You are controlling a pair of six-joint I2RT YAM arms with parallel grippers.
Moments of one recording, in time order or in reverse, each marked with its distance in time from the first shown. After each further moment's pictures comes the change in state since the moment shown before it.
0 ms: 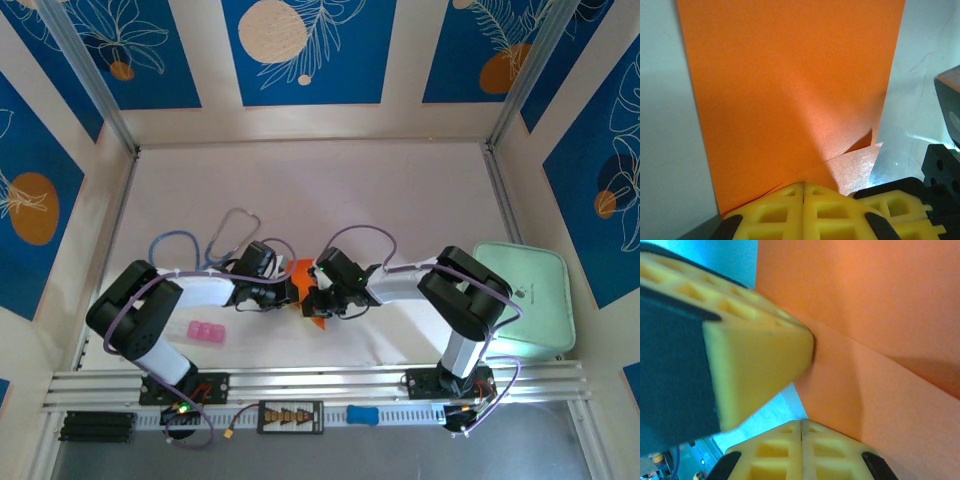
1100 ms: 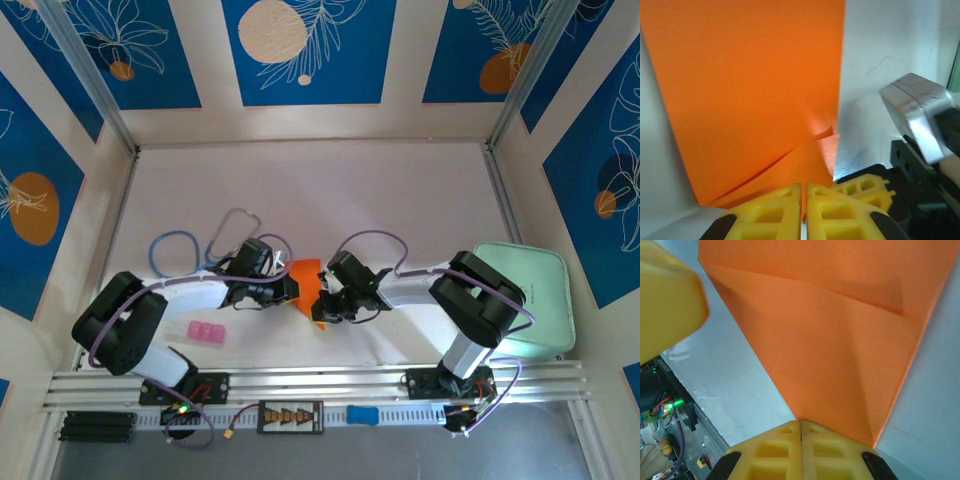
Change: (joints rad) left arm -0.021 -0.110 0.000 -0.031 -0.004 -0.015; right arm -0.029 -0.063 -0.074 -0.016 -0.026 0.023
